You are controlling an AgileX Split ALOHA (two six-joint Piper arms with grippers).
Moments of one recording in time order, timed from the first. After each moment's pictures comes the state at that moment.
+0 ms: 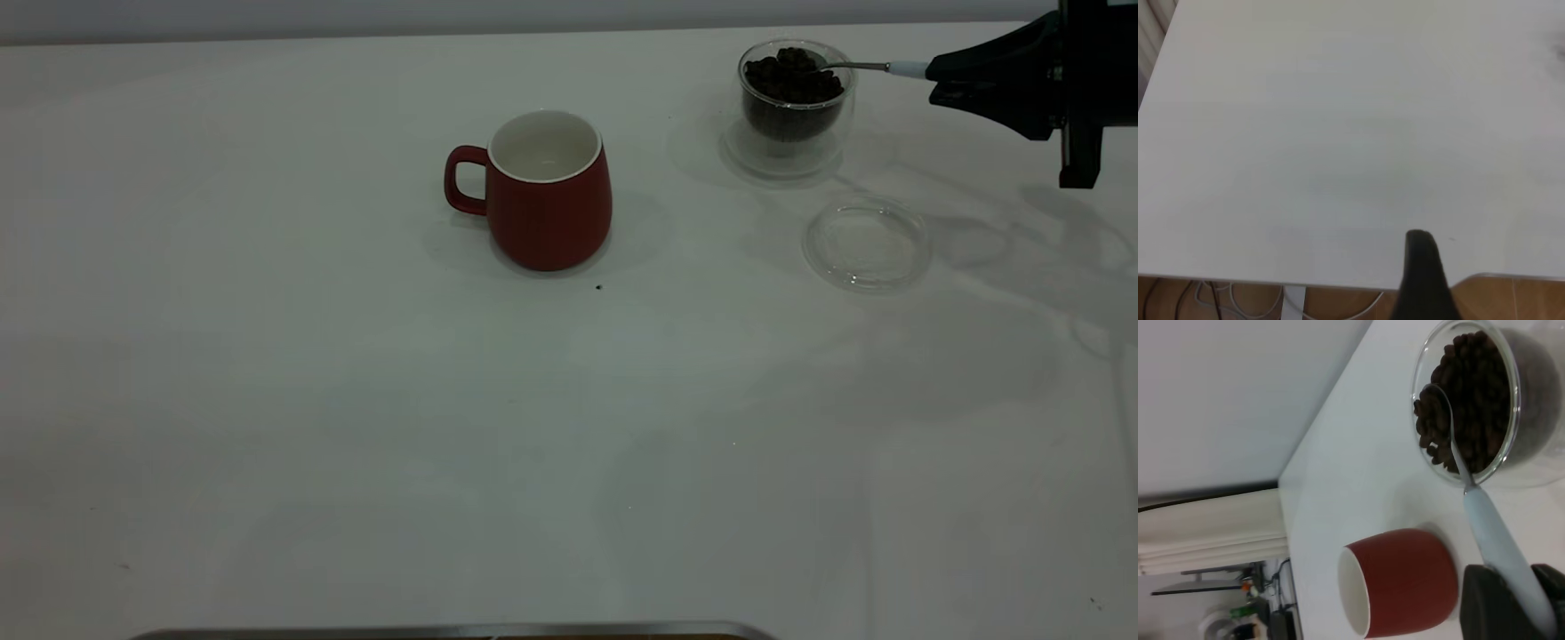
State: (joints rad) left arm 0.00 -0.02 -0.49 0.07 1.14 -0.07; right arm -0.24 2.40 -1.12 1.77 1.05 -1.22
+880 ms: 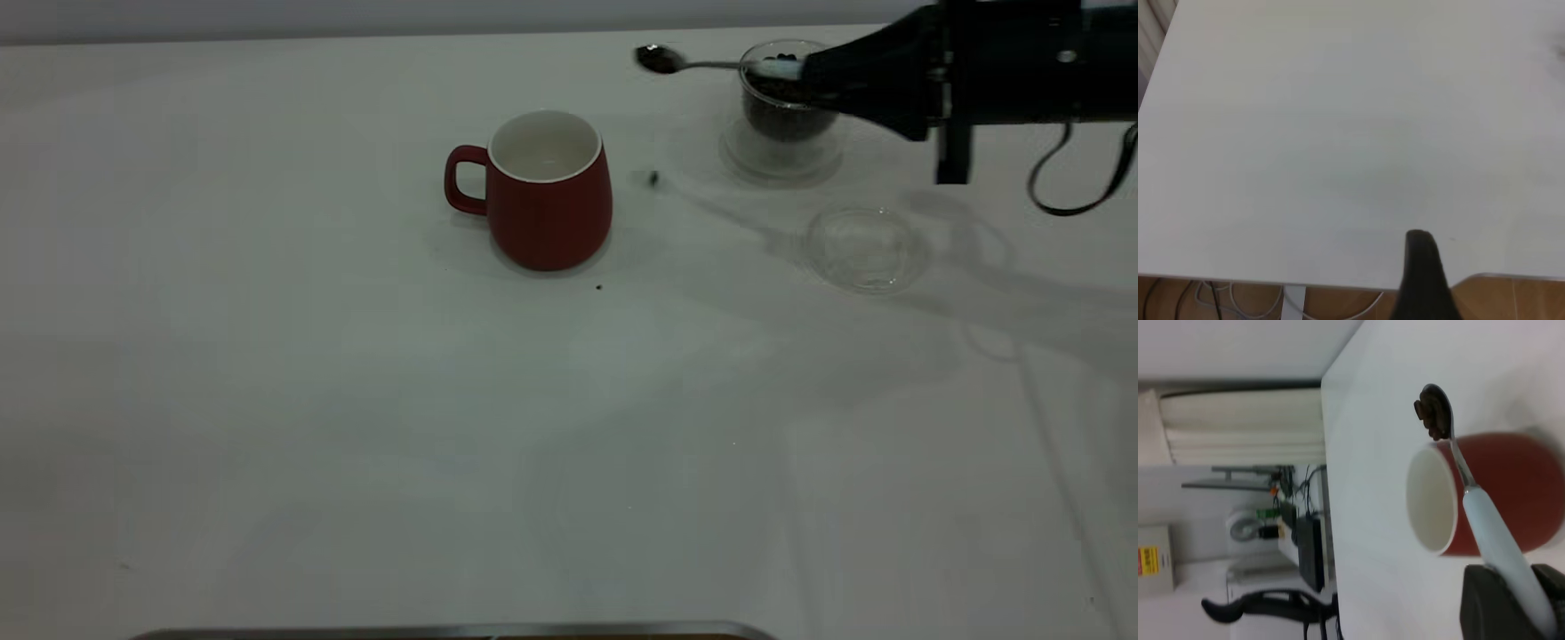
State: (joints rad) left arm 0.00 -0.02 -0.49 0.07 1.14 -0.07; right arm -0.04 2.40 -1.13 1.77 1.13 -1.24
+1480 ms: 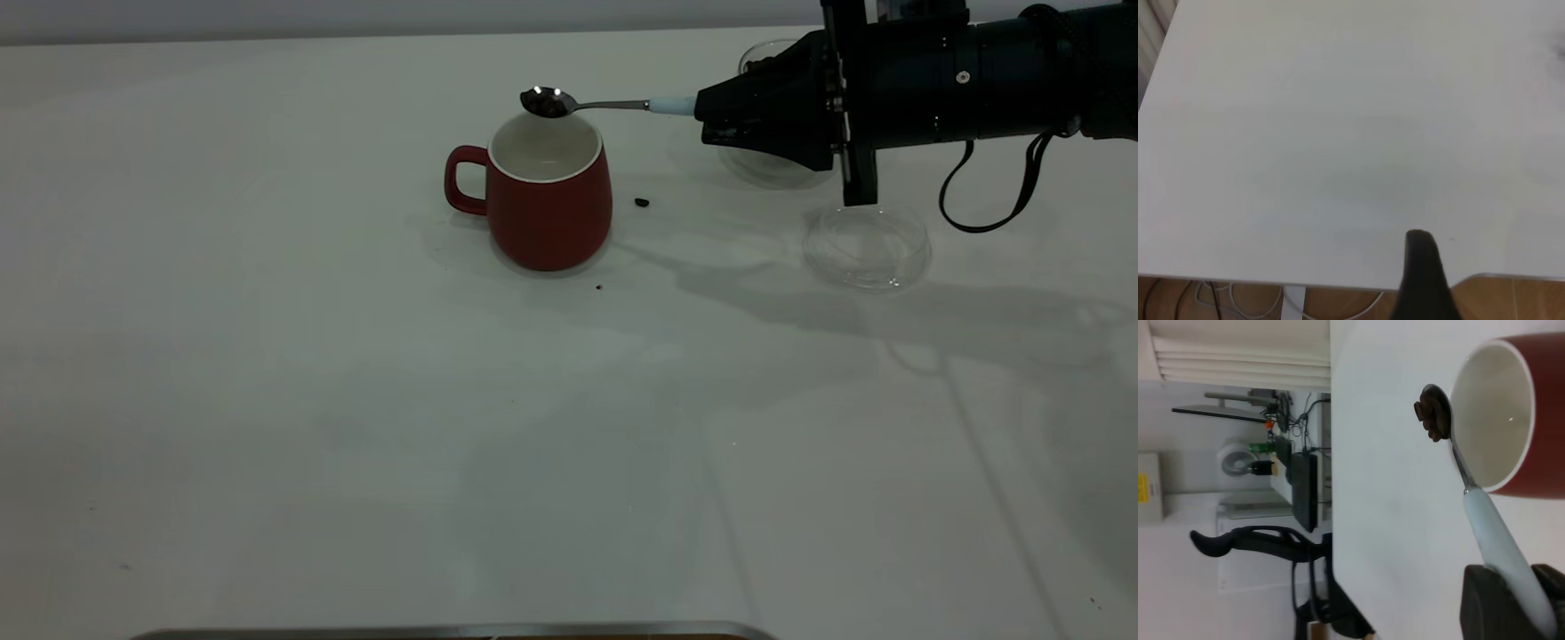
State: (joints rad) left arm 0.00 -0.02 -0.49 0.07 1.14 -0.07; right arm 0.10 2.40 -1.13 1.77 1.12 -1.28
